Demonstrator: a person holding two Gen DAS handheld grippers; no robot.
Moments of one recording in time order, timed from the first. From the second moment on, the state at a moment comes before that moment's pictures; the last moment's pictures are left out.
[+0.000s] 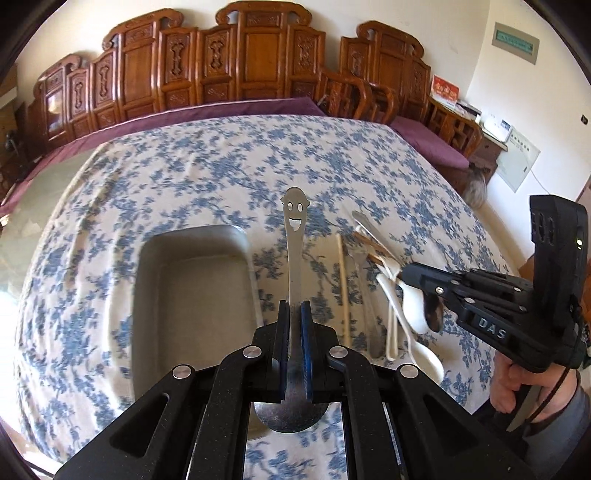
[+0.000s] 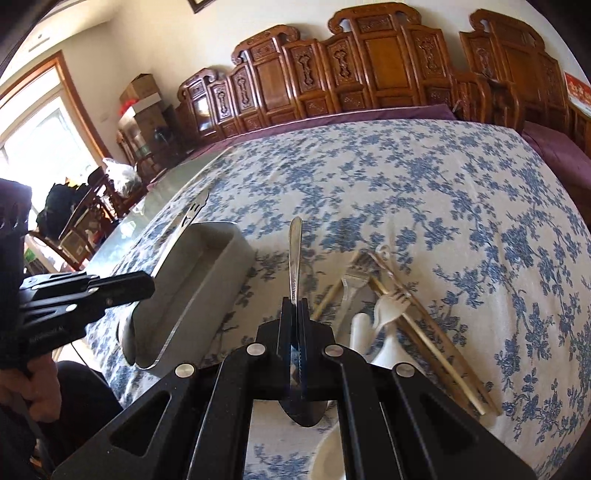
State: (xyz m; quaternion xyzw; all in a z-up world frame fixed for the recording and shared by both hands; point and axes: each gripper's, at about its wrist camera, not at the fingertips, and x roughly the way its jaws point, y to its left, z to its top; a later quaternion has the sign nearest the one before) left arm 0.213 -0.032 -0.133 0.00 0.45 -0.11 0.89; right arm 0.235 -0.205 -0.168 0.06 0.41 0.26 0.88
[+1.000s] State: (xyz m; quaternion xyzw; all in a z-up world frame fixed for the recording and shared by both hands) left arm 0.239 0.032 -0.219 0.03 0.51 -0.05 0.86; right arm 0.226 -0.161 -0.181 0.02 0.42 0.26 0.87
